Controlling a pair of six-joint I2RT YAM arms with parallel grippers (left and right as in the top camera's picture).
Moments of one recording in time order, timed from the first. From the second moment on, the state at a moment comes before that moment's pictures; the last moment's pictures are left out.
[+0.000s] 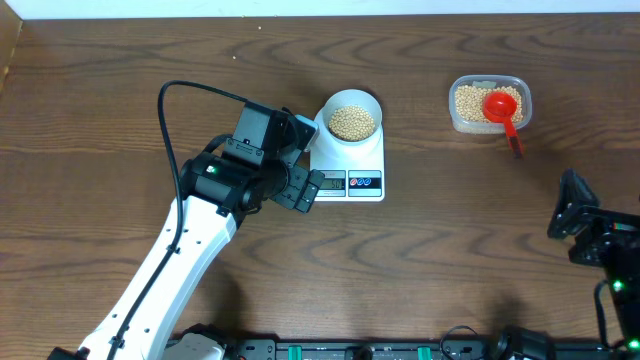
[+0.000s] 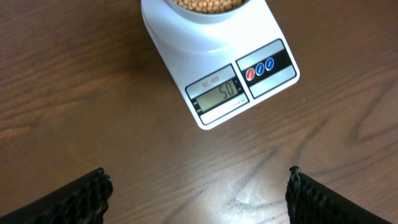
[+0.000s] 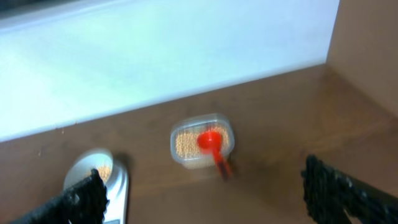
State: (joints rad) left arm -0.41 1.35 1.18 -0.91 0.12 0.09; right arm -0.32 0.58 1.16 -0.85 -0.22 0.10
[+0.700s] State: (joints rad) left arm -0.41 1.35 1.18 -0.91 0.12 0.09; right arm -0.18 0.21 0.36 -0.02 -0.22 0.10
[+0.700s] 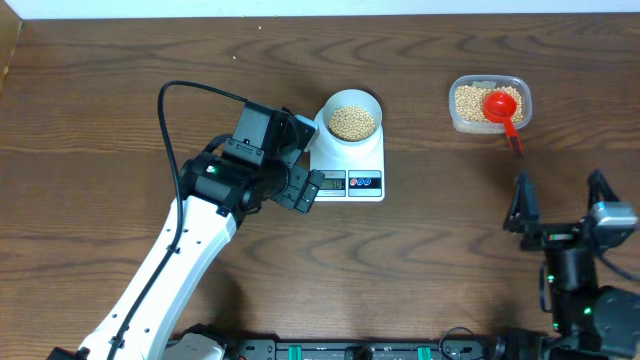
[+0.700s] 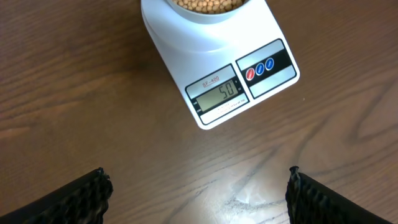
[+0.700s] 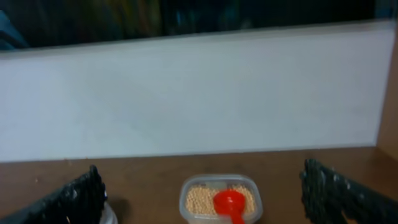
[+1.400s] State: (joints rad) left arm -0.41 1.35 1.18 -0.91 0.12 0.09; right arm -0.17 0.01 0.01 0.34 -0.22 0.10
